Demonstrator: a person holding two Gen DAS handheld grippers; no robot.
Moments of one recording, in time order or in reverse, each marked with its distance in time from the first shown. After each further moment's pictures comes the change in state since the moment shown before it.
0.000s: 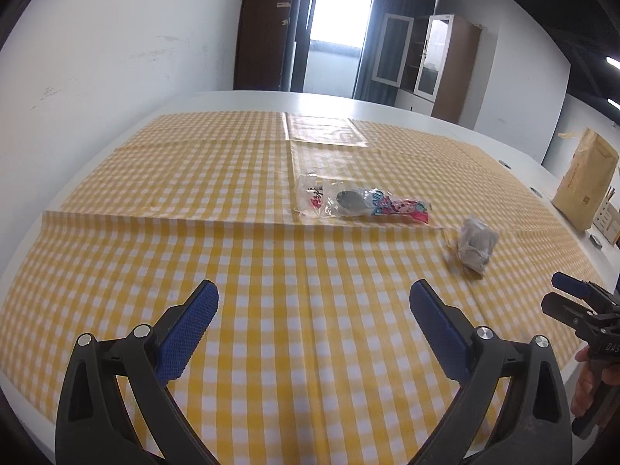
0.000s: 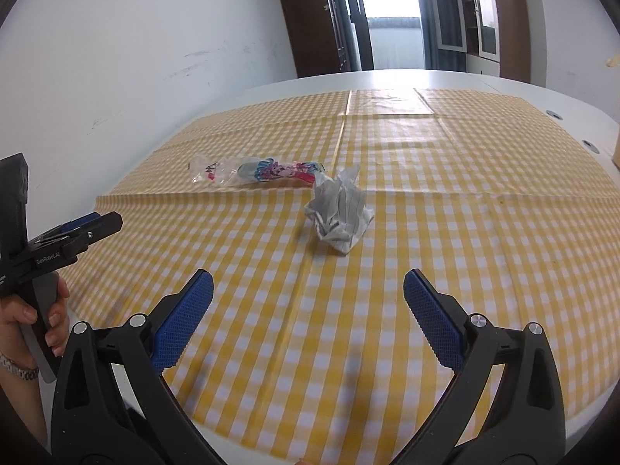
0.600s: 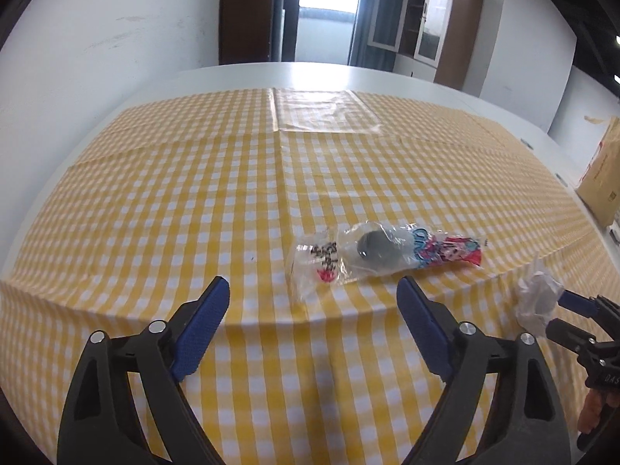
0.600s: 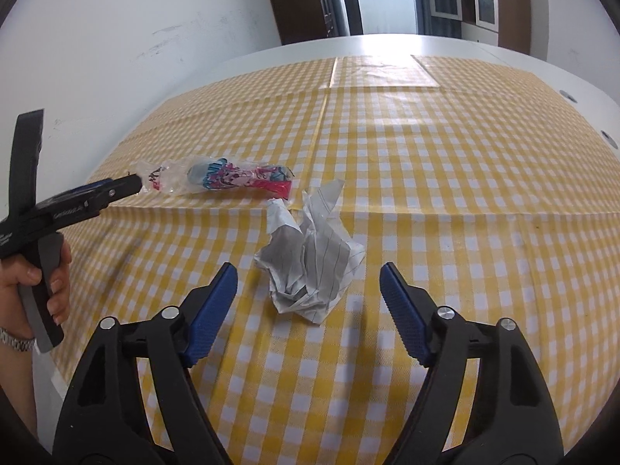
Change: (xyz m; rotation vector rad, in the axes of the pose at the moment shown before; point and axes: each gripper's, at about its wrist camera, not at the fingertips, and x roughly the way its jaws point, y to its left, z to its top) left arm 0.123 -0.001 0.074 0.067 0.153 -0.006; right arm 0.086 -0.023 0.045 0.042 0.143 -0.024
